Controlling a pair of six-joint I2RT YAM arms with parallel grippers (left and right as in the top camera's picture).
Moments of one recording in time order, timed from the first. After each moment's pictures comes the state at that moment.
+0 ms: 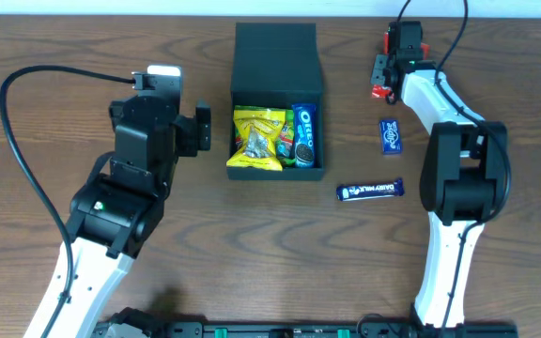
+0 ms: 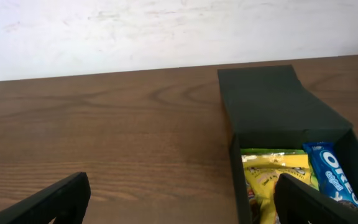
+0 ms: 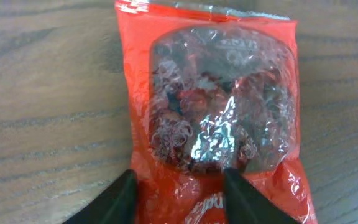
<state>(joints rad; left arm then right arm) -0.36 1.12 1.12 -0.52 -0.32 -0.10 0.05 2.36 1.79 -0.35 0.23 0.21</state>
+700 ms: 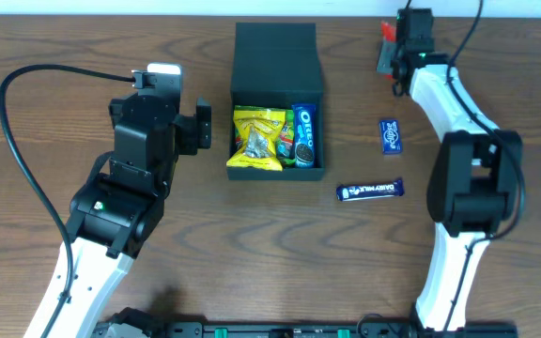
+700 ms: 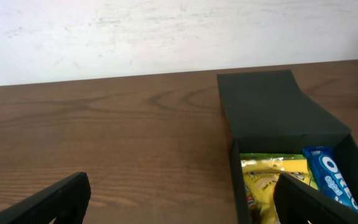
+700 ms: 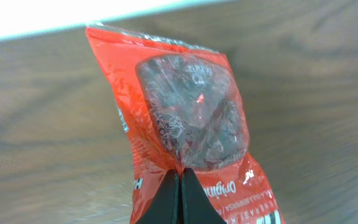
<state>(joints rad) -0.36 1.12 1.12 -0.50 -0.32 -0.09 0.05 2.23 1.79 -0.37 0.22 0.22</state>
